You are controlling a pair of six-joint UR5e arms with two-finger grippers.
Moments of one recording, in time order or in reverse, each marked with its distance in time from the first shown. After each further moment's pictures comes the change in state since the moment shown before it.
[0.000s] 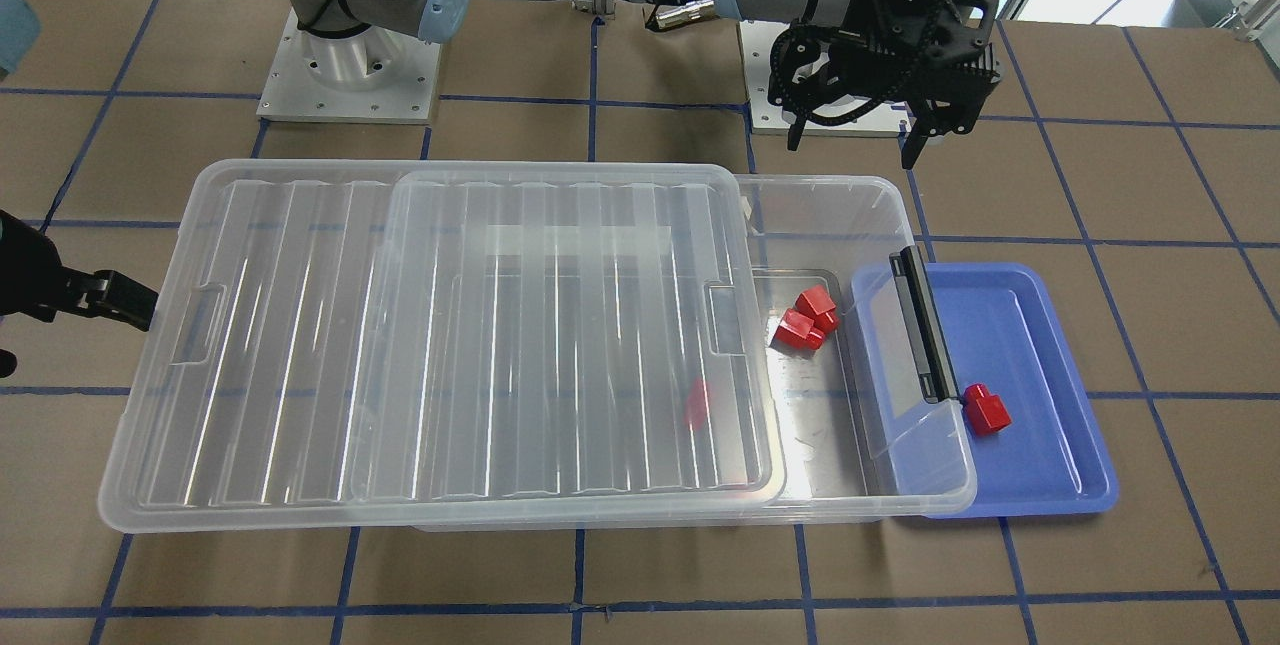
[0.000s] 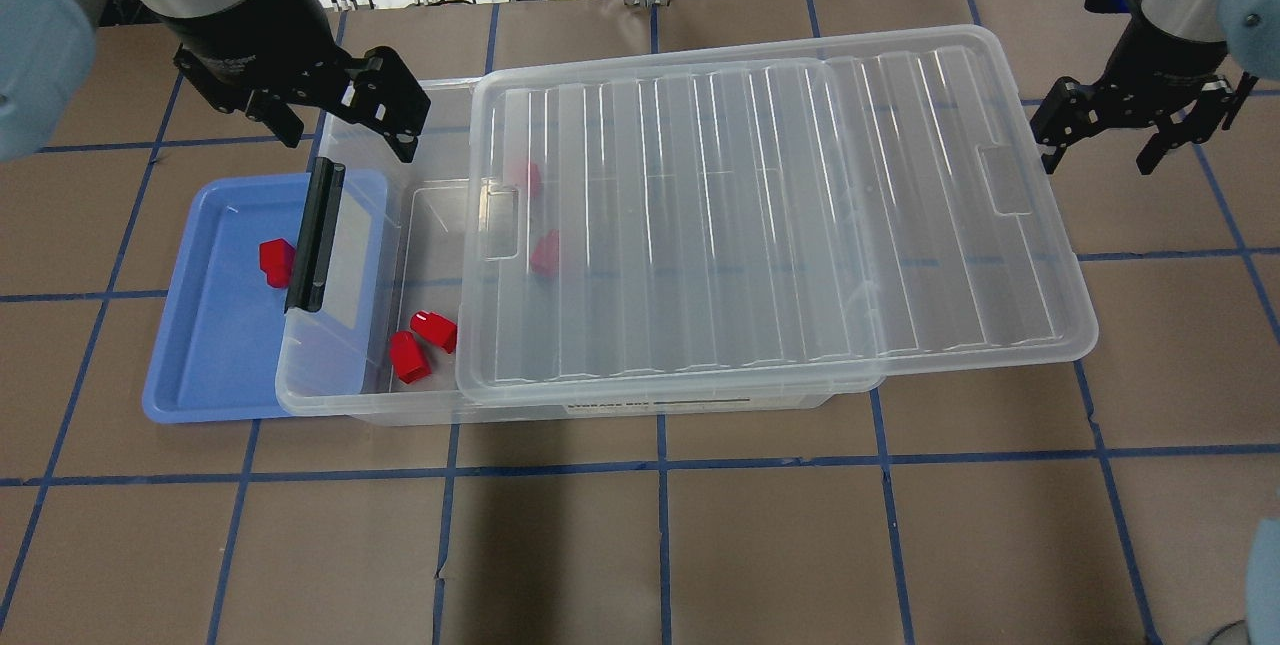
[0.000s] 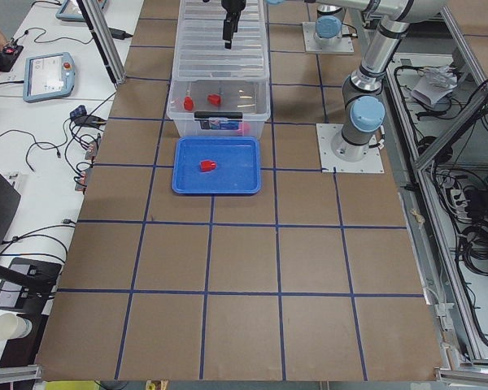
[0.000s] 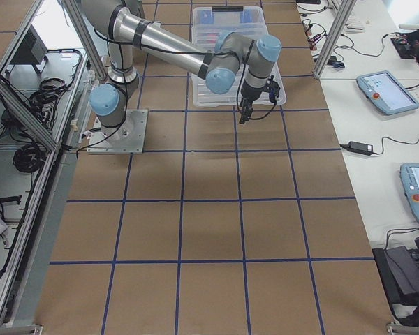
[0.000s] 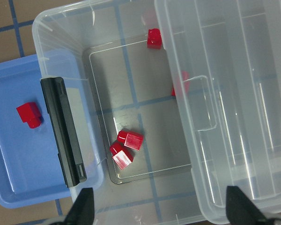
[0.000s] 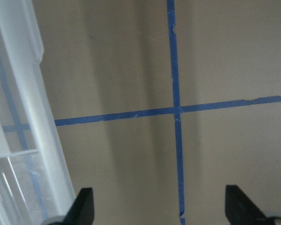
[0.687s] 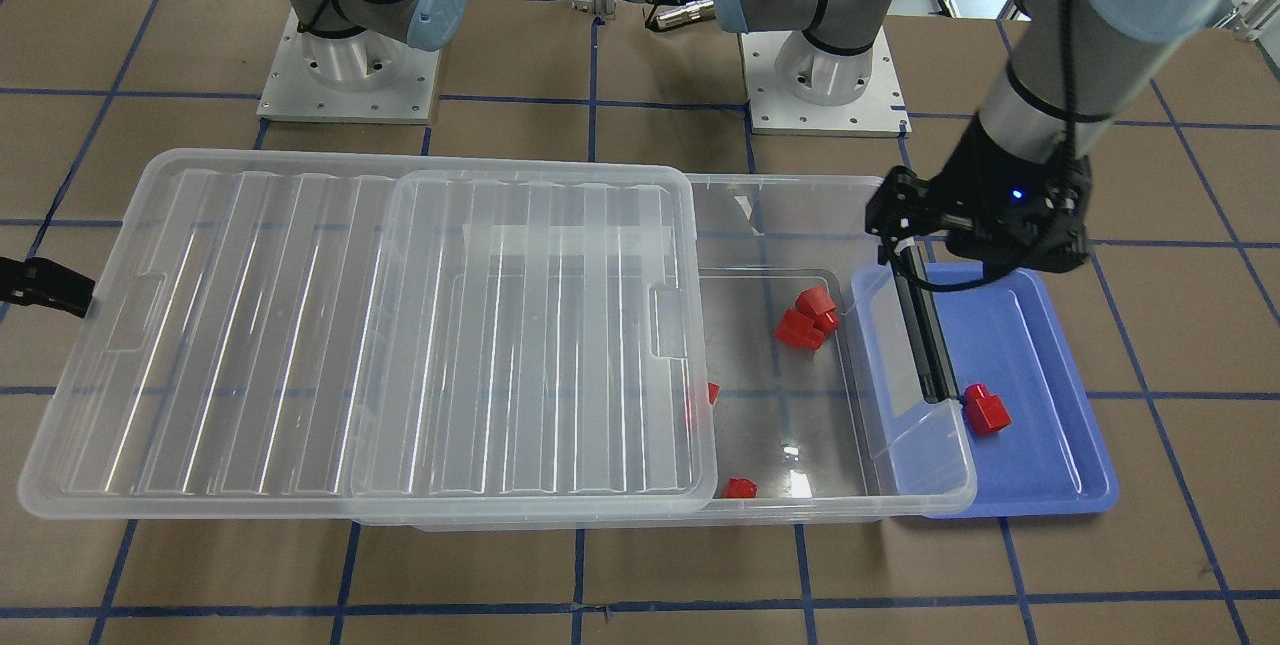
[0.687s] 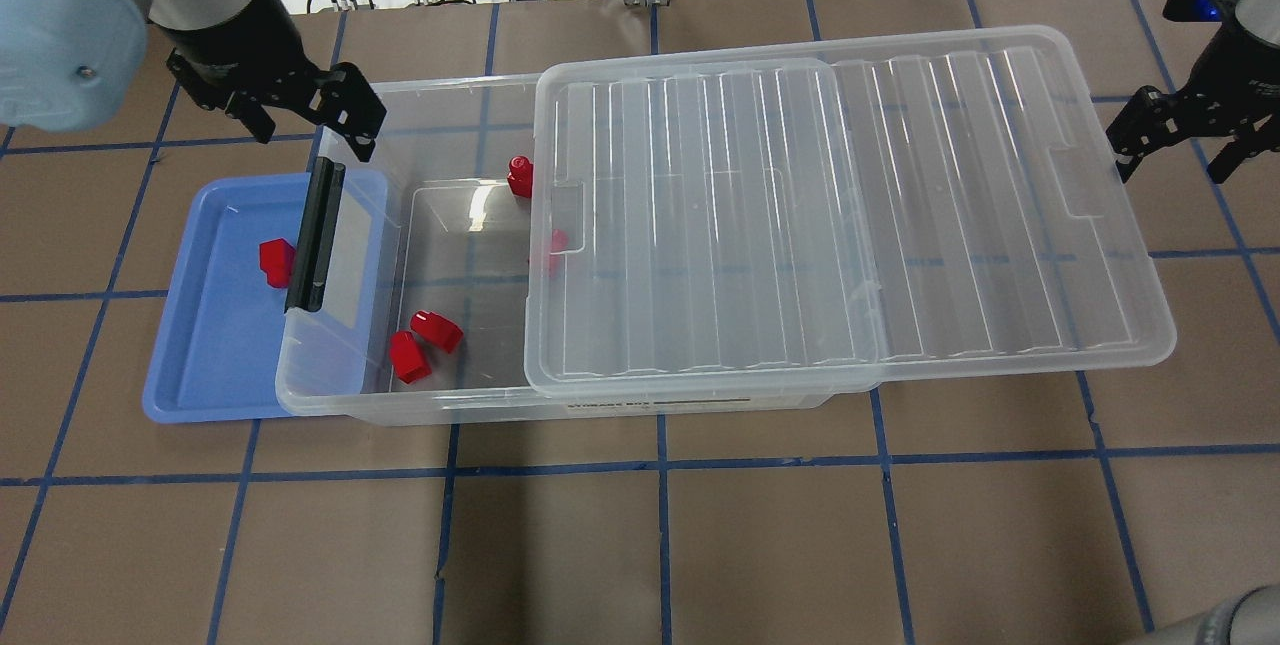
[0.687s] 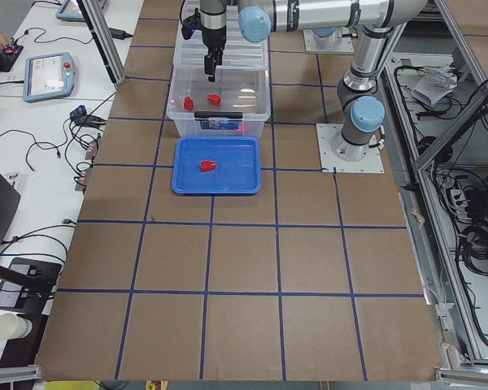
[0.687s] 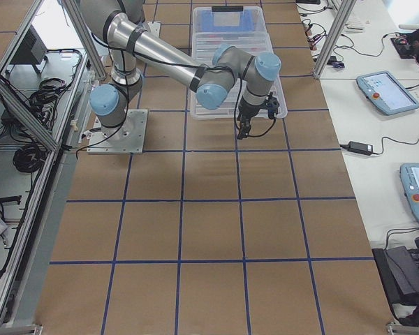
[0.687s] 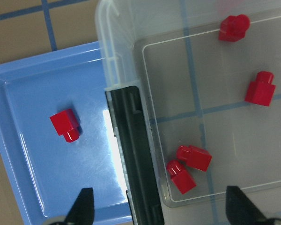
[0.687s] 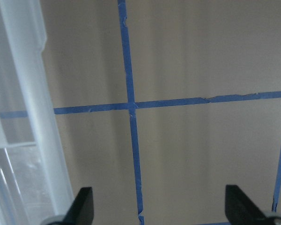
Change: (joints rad) left arm 0.037 -0.098 0.005 0.065 0.063 0.070; right arm -0.141 0.003 0.000 -0.001 -0.001 -0.179
